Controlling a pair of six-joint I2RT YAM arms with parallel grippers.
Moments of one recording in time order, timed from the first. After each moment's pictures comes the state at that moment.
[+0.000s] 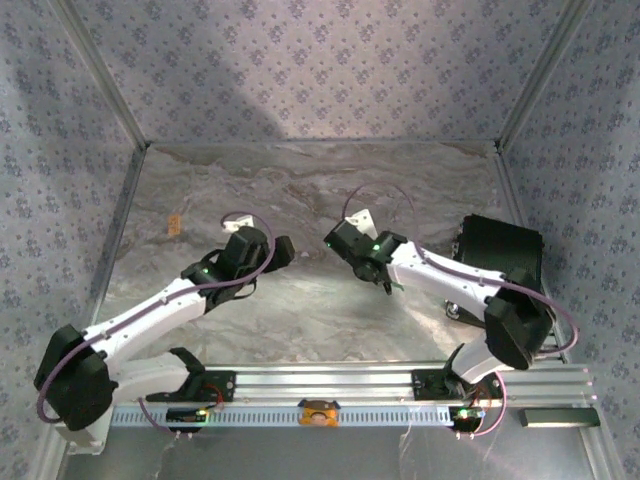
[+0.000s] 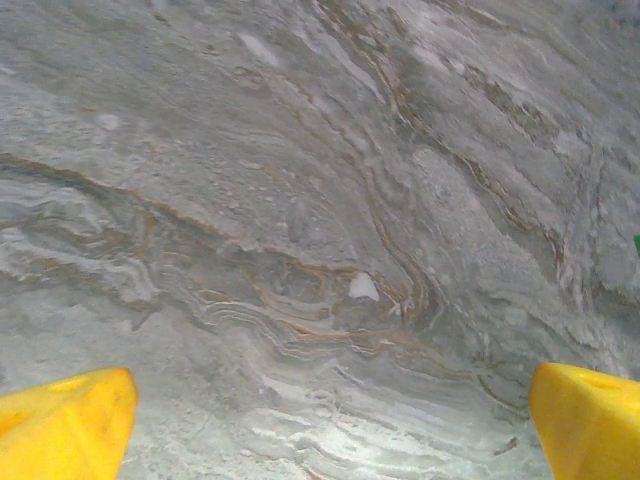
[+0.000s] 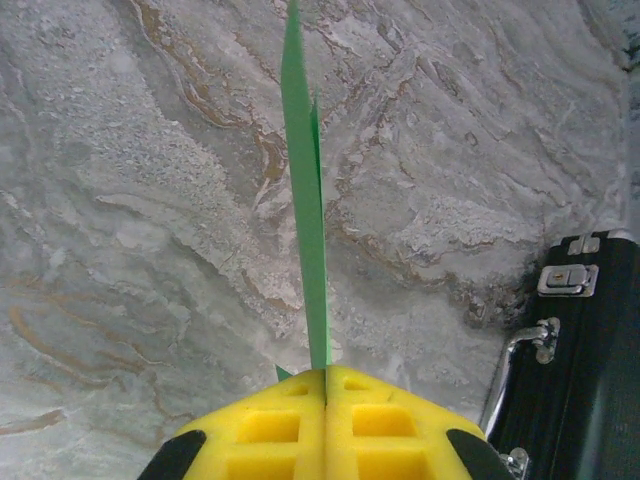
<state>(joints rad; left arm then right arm) -0.72 1.10 0.70 -0.33 -0.30 -0.86 0.88 1.54 1.12 -0.81 0.73 0.36</state>
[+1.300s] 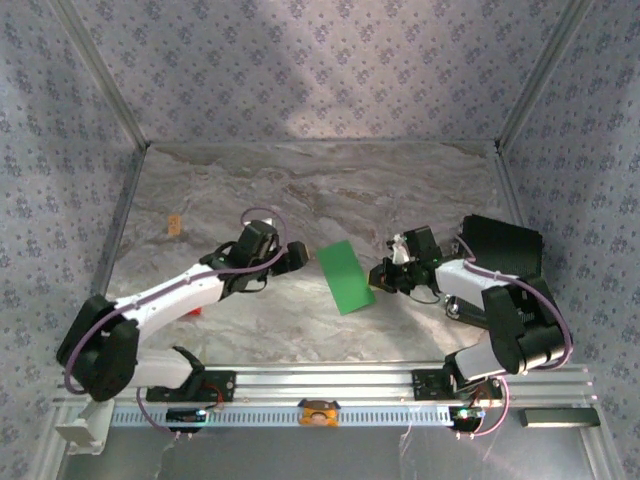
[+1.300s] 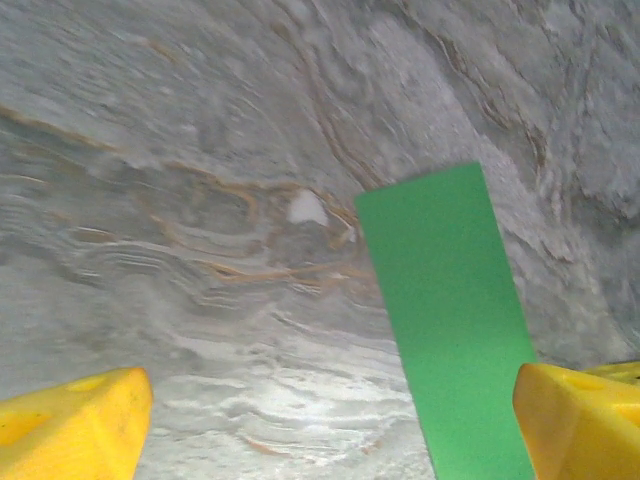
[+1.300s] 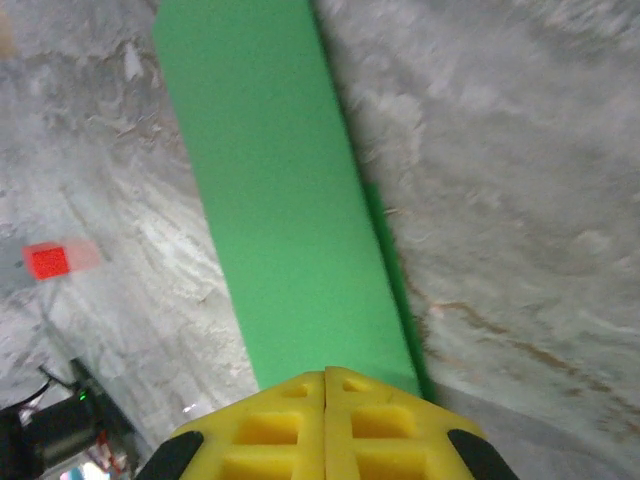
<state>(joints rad) -0.69 1.32 0.75 -0.23 0.01 -0.83 0.32 1.44 0.57 -0.16 -0.65 0.59</state>
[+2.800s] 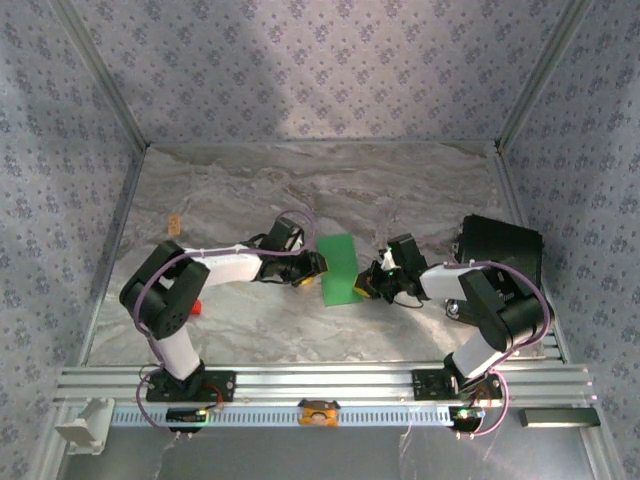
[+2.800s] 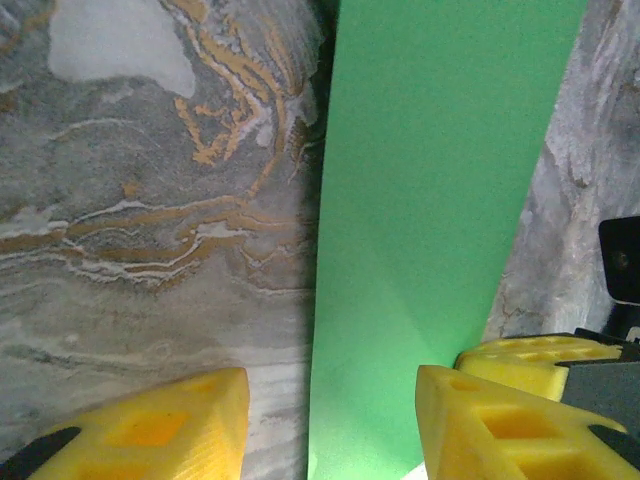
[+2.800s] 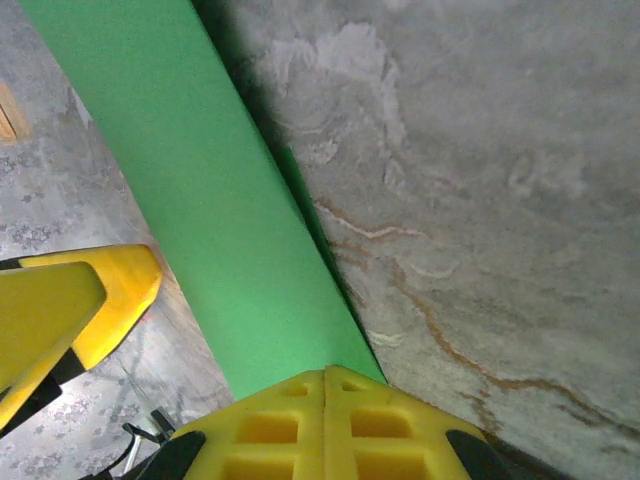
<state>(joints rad) -0.69 1.74 0.87 -0.07 0.38 -1.00 0.43 1.59 0.52 0.14 -0.61 1.00</state>
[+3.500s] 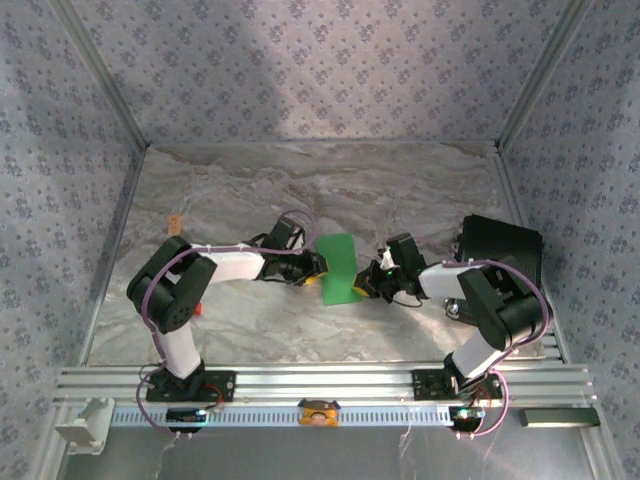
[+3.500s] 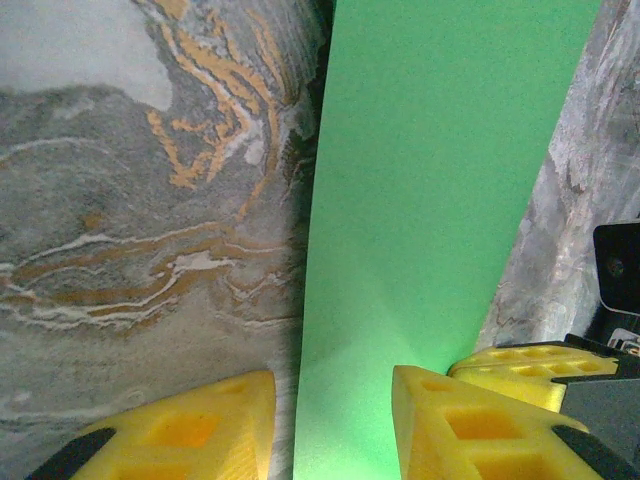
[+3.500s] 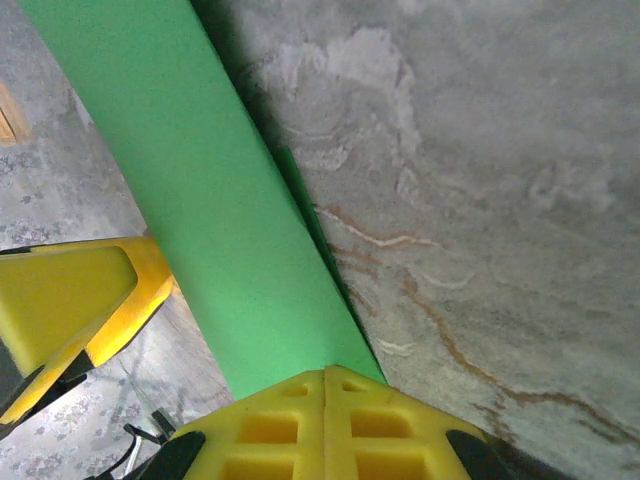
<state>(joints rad) -0.68 1.79 0.88 -0.02 0.42 -1.02 0.44 1.60 0.53 0.13 -0.61 1.01</state>
